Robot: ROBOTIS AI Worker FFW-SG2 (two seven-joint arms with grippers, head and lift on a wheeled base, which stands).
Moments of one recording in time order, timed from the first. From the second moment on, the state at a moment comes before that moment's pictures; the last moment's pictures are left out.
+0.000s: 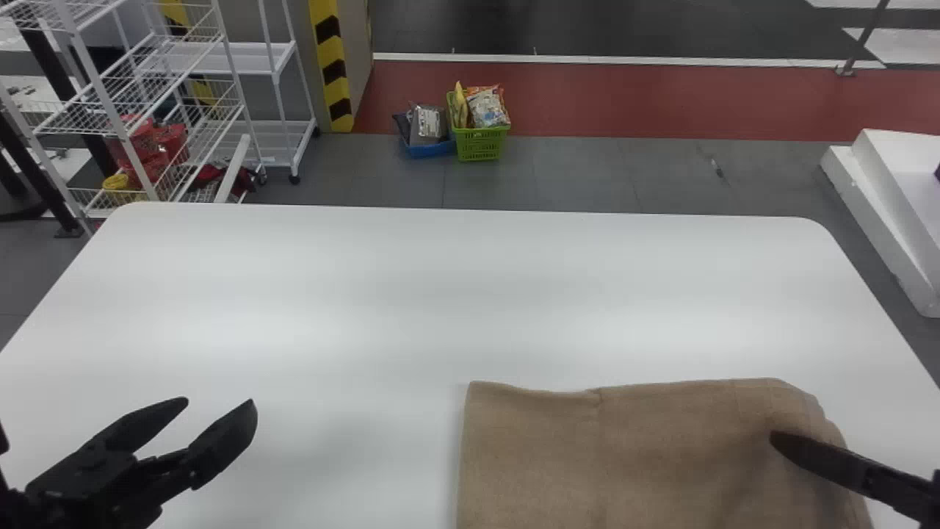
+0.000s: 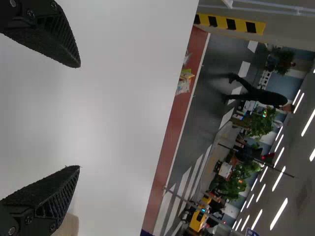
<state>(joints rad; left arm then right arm) 0.52 0.00 0.44 -2.28 0.30 0.74 -0.59 0.30 0.00 -0.58 -2.46 -0.13 1.50 0.86</state>
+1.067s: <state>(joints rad) 0.52 0.00 0.44 -2.27 0.30 0.74 -0.60 0.26 0.00 -0.73 -2.53 -0.30 1.57 0.89</state>
